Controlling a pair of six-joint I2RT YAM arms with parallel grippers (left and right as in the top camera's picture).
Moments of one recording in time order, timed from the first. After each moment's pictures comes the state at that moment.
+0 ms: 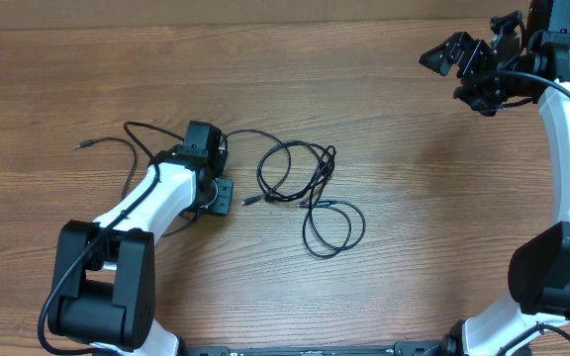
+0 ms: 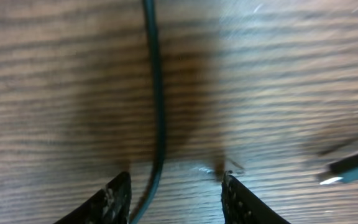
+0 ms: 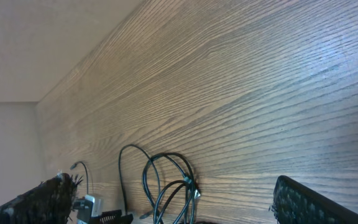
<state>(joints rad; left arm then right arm) -0.19 1.75 0.98 -0.66 -0.04 -0.05 -0.16 1.84 1.79 -1.01 -0.58 0.41</state>
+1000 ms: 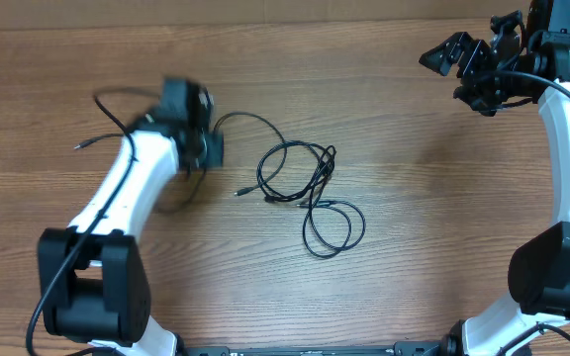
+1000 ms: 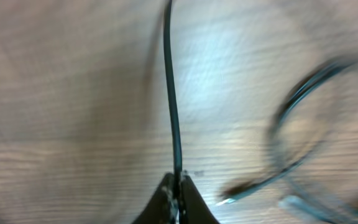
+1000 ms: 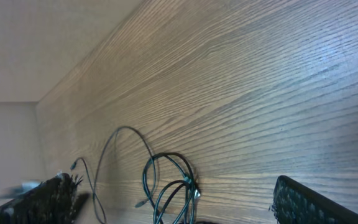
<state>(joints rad) -0.12 1.76 1.31 -0.75 0.08 -0.11 -0.16 1.84 1.79 -1.01 -0.58 0.41</state>
